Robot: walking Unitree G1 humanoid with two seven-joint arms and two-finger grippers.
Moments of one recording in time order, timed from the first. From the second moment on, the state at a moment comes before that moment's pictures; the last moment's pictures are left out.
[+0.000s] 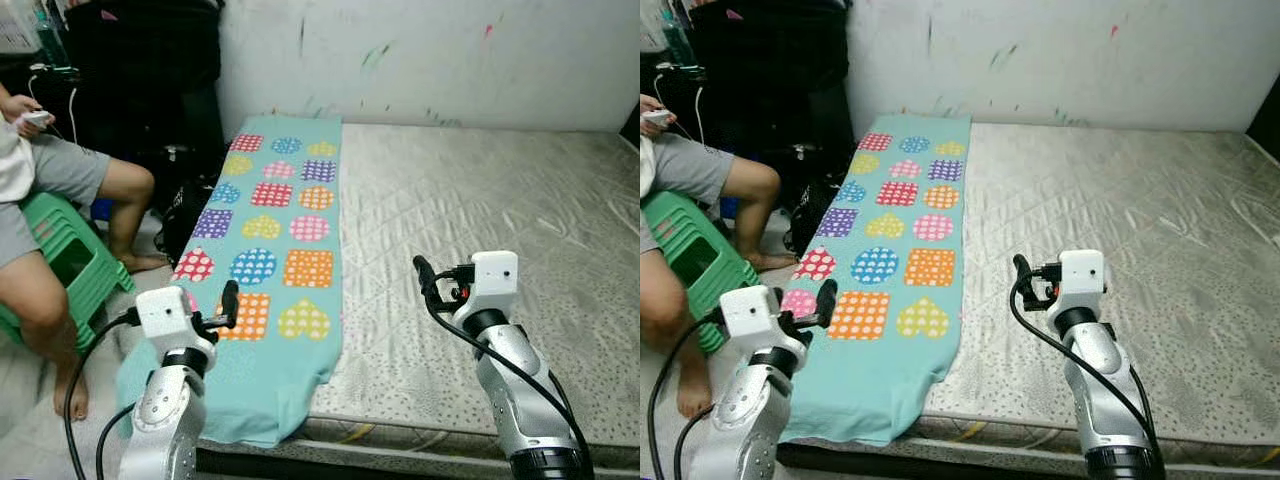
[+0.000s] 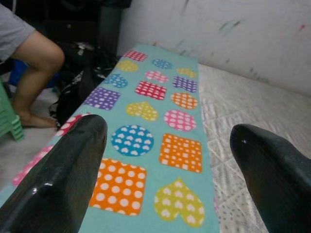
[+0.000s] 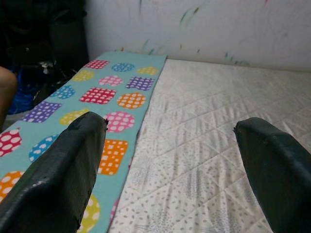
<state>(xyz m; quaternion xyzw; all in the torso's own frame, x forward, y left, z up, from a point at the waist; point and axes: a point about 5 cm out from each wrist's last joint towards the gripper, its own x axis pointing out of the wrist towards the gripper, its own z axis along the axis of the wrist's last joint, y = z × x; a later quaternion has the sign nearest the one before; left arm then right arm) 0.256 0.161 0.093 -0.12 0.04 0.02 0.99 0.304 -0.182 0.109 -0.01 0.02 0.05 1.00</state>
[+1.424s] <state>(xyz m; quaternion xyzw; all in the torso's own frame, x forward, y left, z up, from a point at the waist) 0.256 0.163 0.090 -0.12 0.04 0.03 0.99 0.309 -0.182 0.112 -0.01 0.02 0.05 1.00</state>
